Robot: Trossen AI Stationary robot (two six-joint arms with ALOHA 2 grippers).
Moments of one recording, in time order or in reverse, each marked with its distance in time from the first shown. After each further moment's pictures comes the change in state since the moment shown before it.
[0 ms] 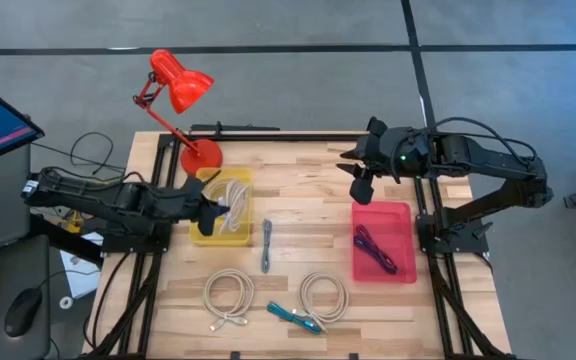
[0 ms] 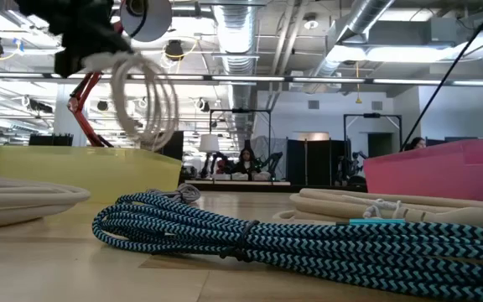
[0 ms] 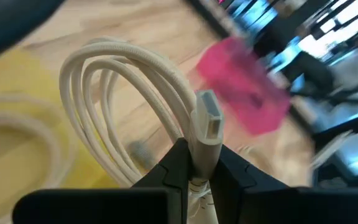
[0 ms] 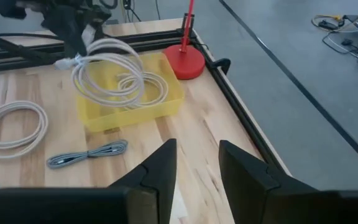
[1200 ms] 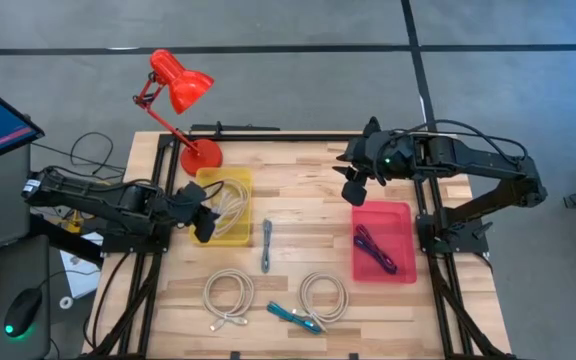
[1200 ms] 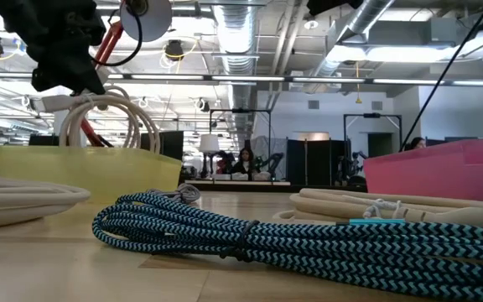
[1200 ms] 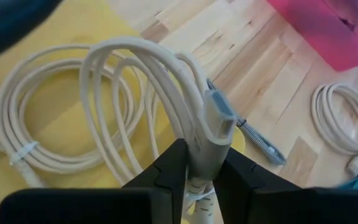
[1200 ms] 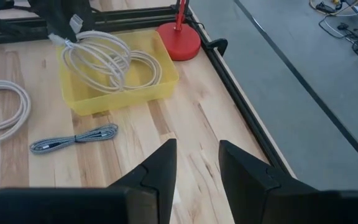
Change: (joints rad) left arm 0.000 0.038 0.000 -0.275 0.030 0.040; right arm -0.012 0.055 0.000 -0.032 0.014 -0.002
